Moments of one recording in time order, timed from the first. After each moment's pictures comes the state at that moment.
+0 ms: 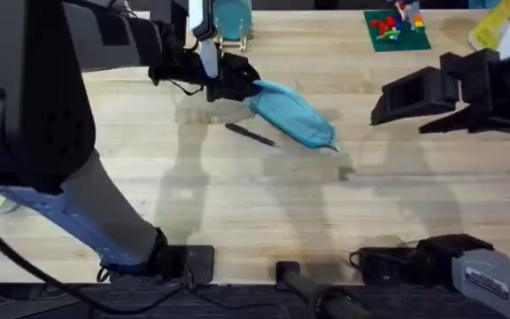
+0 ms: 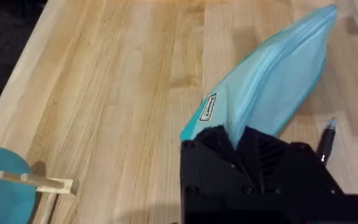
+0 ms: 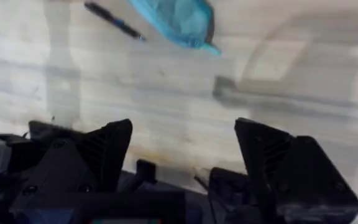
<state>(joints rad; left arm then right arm) -0.05 1.90 1.15 -0.41 1.07 1.27 0.12 1.12 1.35 -1.47 -0.34 0.18</state>
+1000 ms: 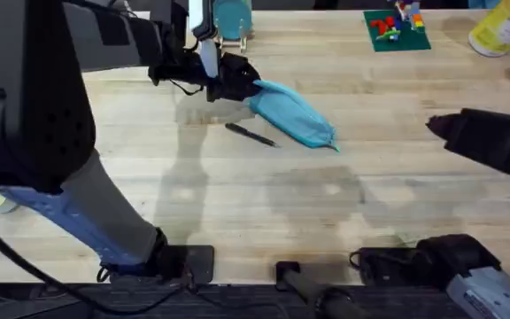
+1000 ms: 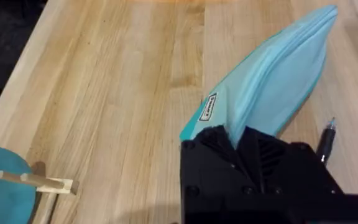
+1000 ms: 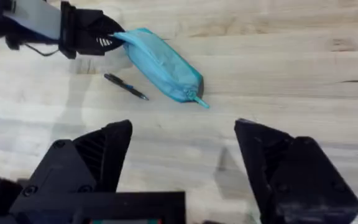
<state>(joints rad) -0.05 1.90 1.15 -0.41 1.07 1.27 0.12 0.62 1.22 -1.31 -0.19 0.25</state>
